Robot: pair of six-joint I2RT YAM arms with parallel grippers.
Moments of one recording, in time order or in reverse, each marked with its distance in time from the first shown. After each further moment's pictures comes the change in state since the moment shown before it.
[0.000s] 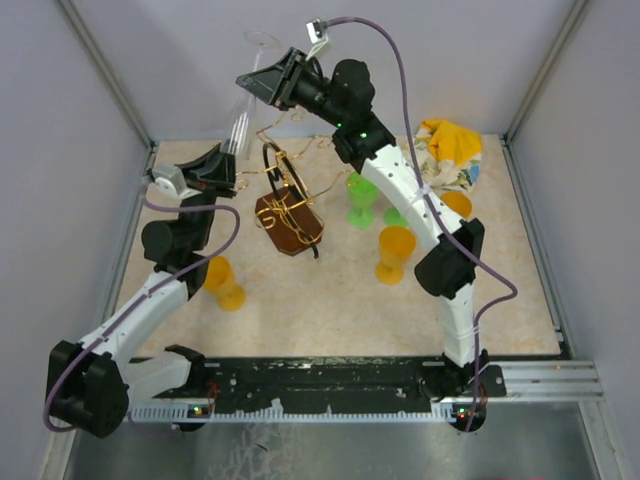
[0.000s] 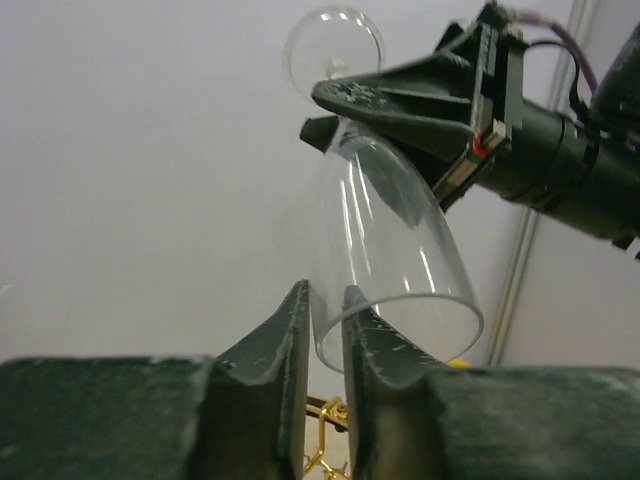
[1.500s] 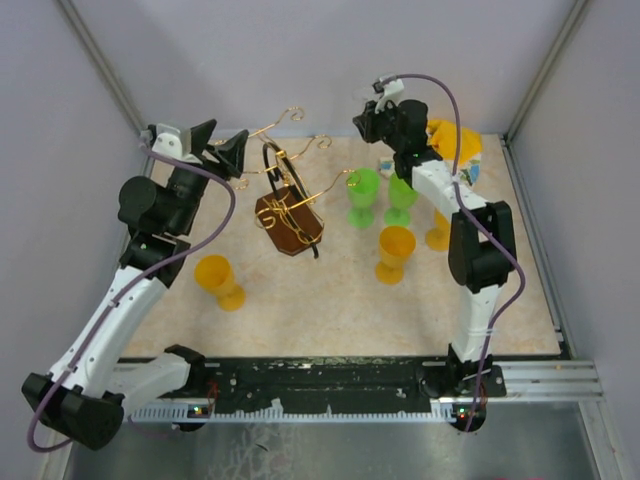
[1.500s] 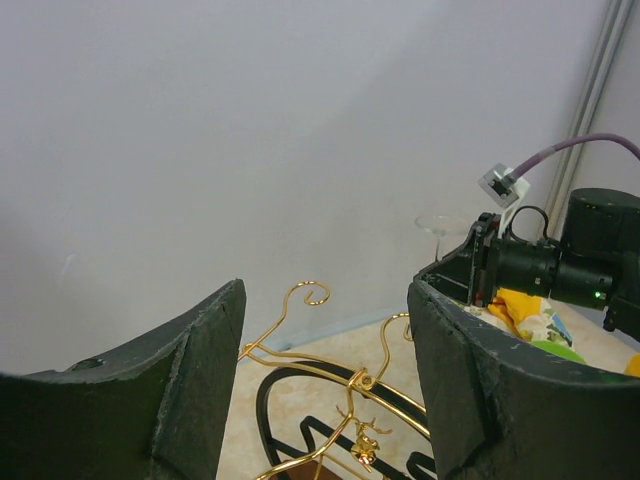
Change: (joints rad) left arm -0.033 -0.071 0.376 -0.760 0.006 0.182; right arm -0.380 -0.106 -0.665 0.128 0.151 -0.858
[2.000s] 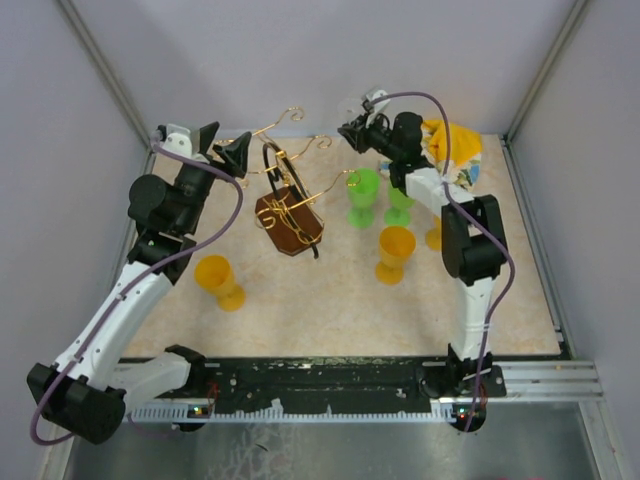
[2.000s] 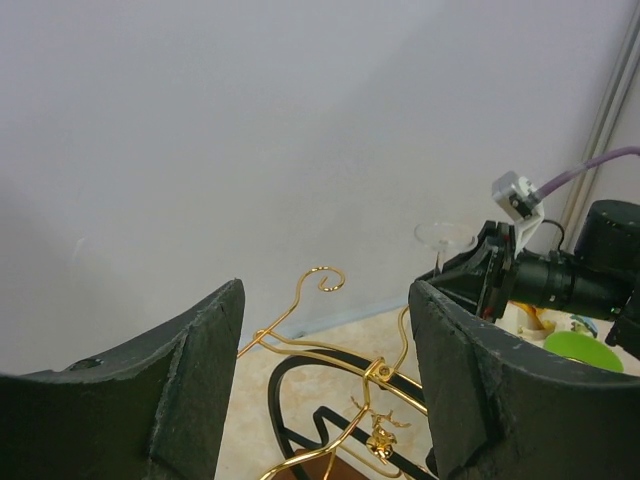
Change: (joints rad) left arm 0.000 0.037 -0.029 0.031 -0.026 0.022; right arm 0.004 0.064 -0.069 0.282 -0.237 -0.074
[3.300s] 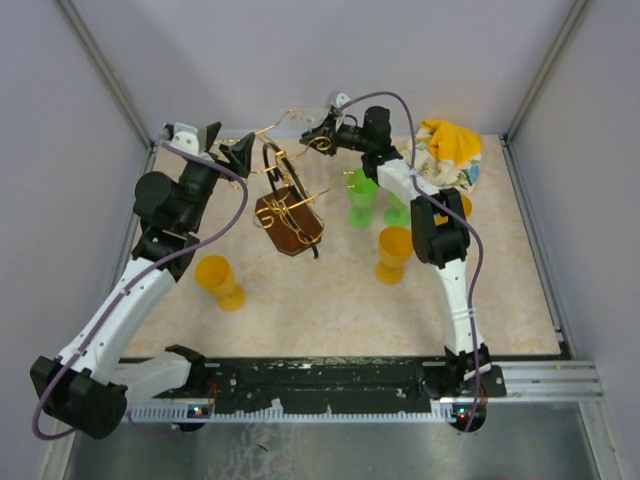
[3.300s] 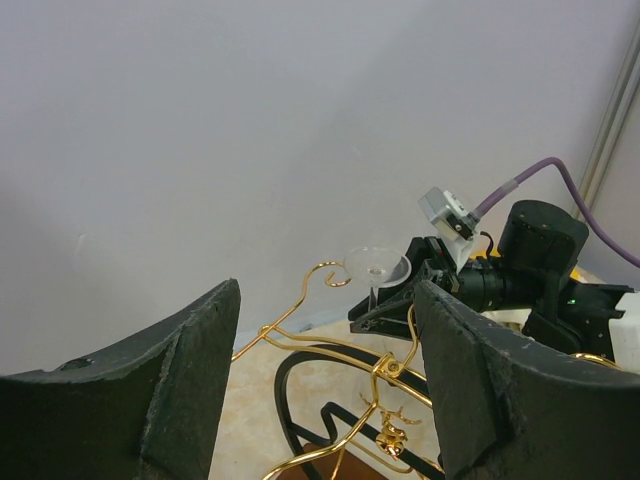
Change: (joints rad) left arm 0.000 0.026 -0.003 0.014 0.007 0.023; right arm 0.084 0.362 0.438 -0.013 -0.417 0.021
